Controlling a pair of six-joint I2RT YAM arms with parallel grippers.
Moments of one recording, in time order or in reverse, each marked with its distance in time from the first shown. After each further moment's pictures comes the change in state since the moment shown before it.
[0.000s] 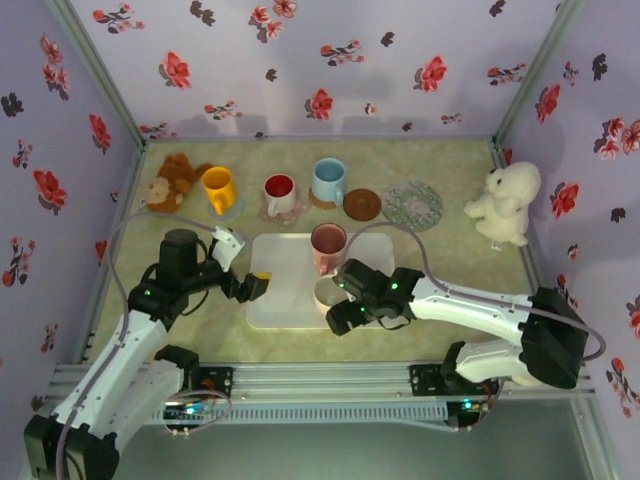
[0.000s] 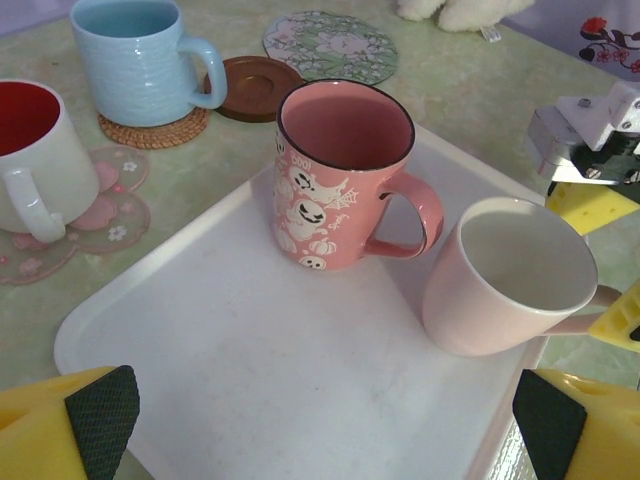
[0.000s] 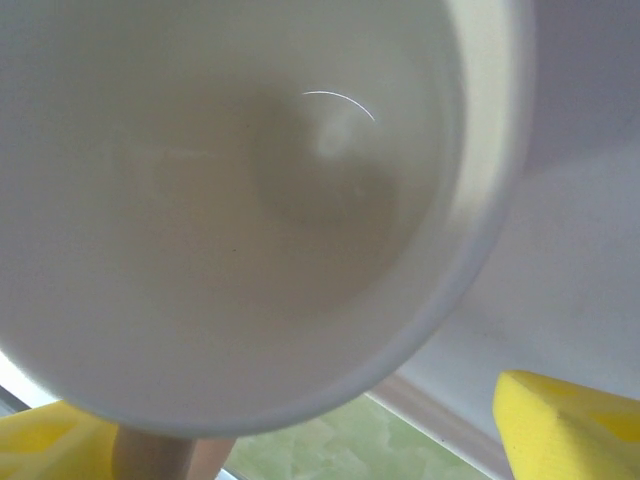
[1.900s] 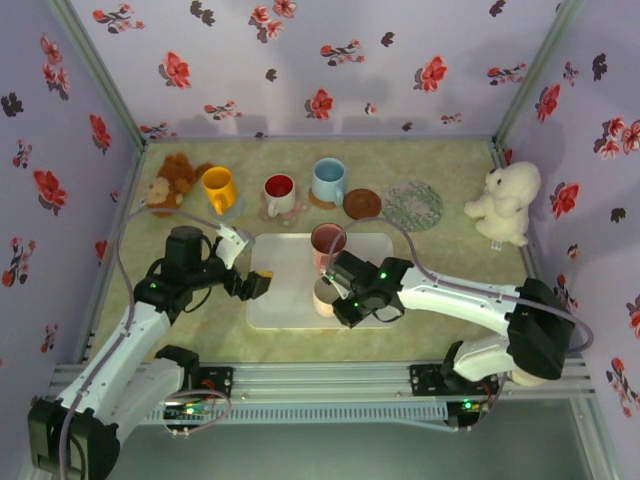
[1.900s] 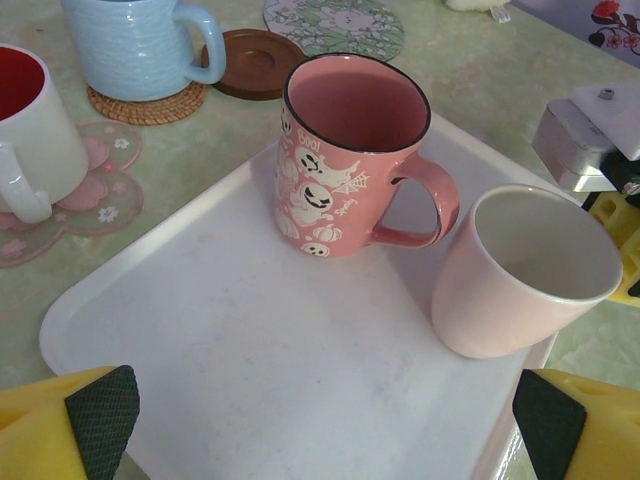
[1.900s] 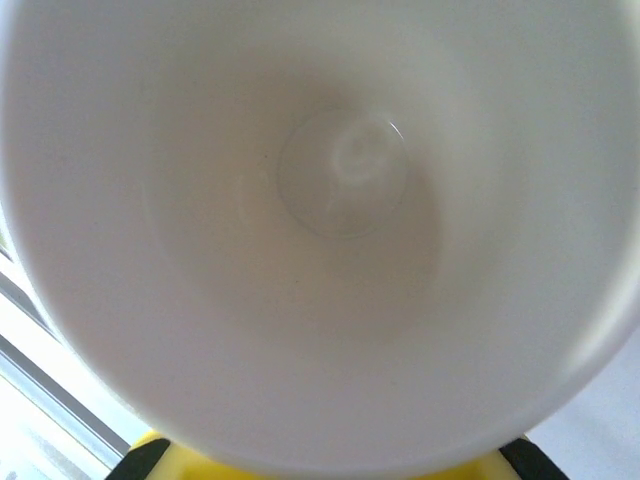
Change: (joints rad) left arm 0.000 0.068 0.000 0.023 0.000 0.000; right arm -0.011 0.081 0.116 -0.089 -0.051 -0.142
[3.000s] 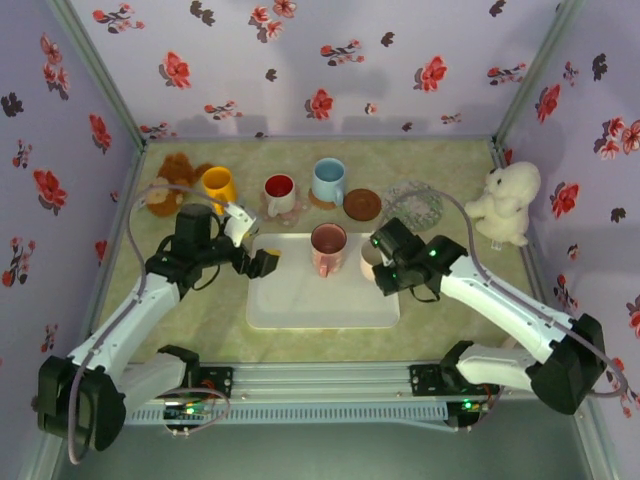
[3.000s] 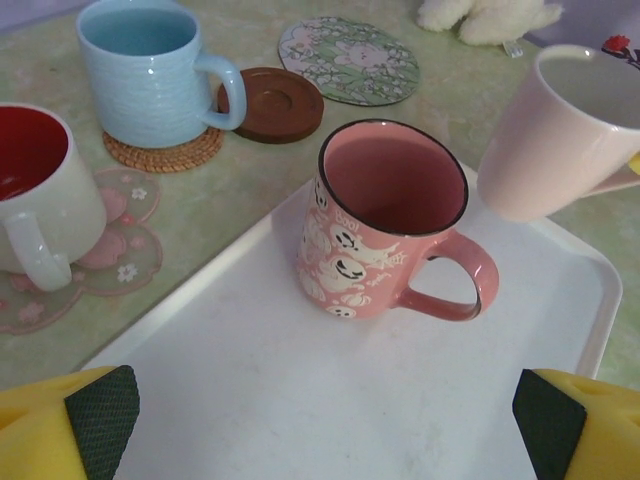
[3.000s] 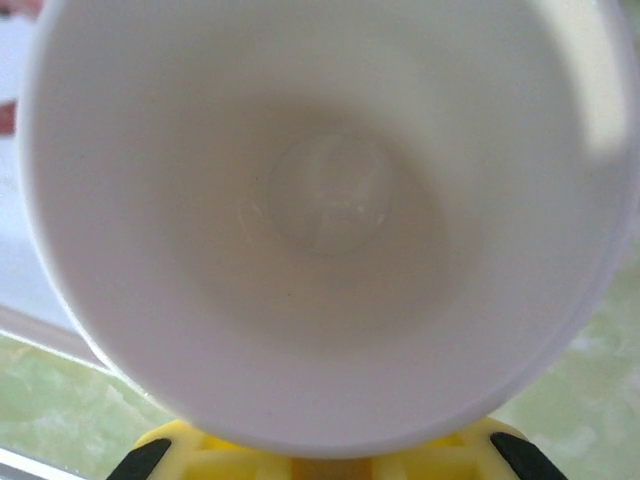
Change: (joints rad) left arm -0.006 0.217 0.132 0.107 0.007 -0.024; right arm -0.306 -0.193 0.085 -0.227 0.185 -0.019
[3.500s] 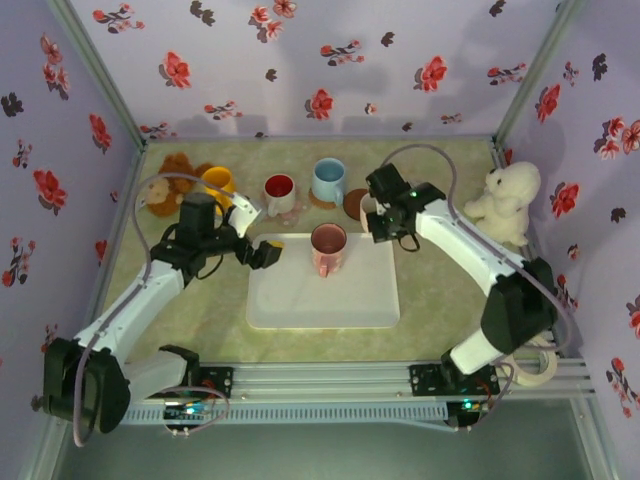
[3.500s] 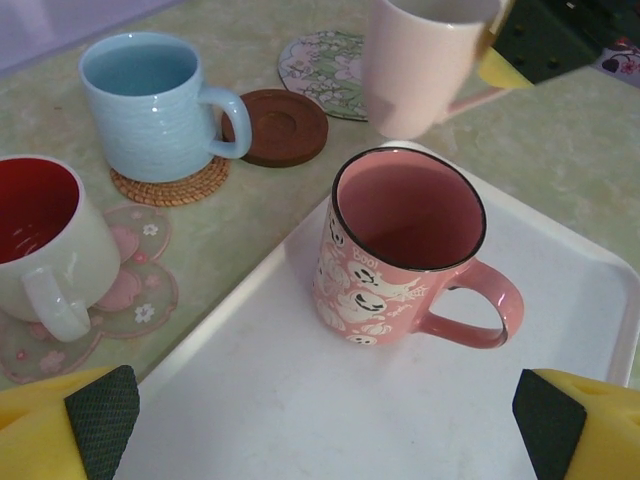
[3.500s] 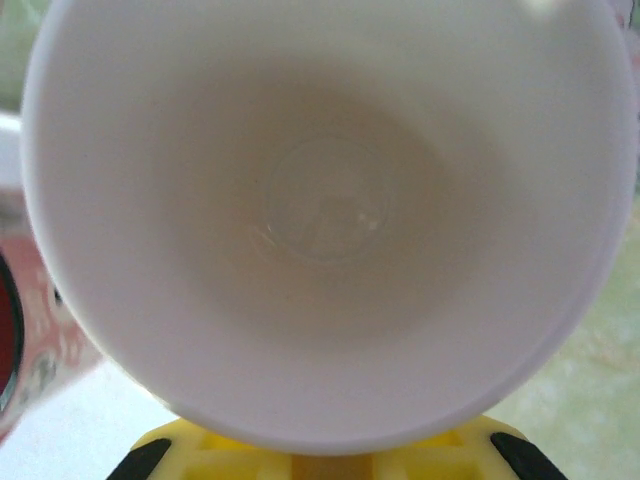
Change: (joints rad) left arm 0.000 0.100 0.068 0.025 0.010 0.068; right arm -0.206 0.408 0.361 0.061 0.018 -0.068
